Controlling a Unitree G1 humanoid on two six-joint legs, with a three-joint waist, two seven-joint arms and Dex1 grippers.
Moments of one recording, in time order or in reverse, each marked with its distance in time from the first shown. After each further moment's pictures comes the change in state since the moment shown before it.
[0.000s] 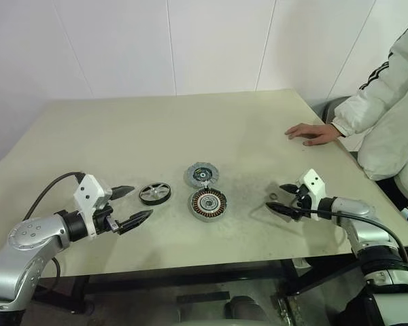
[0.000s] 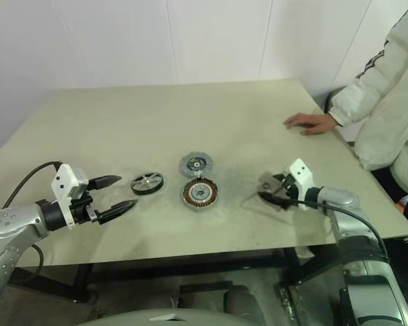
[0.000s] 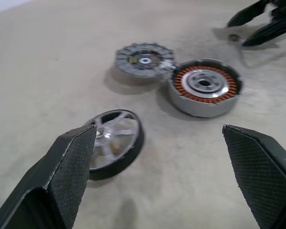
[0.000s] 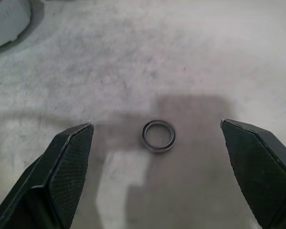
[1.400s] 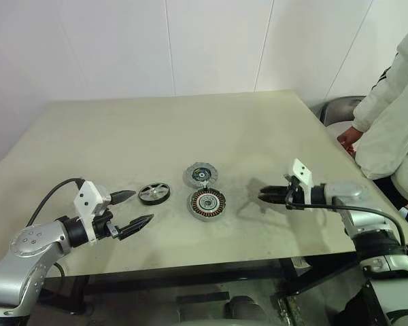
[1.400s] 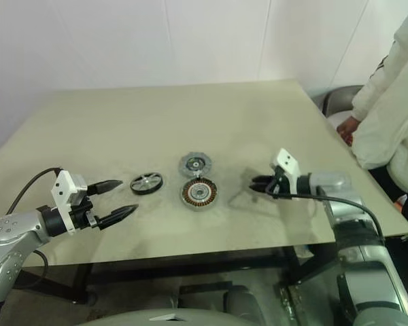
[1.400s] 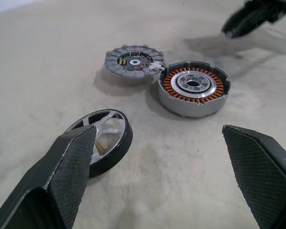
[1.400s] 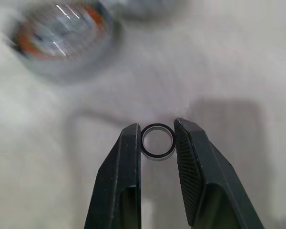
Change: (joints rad) left arm 0.036 -0.055 0.013 0.023 0.036 -0.056 -0.053; right arm -0.140 -0.023 0.080 -0.168 0.014 0.177 0.249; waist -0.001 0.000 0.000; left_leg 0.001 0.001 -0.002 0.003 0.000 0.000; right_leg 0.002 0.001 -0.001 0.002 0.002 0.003
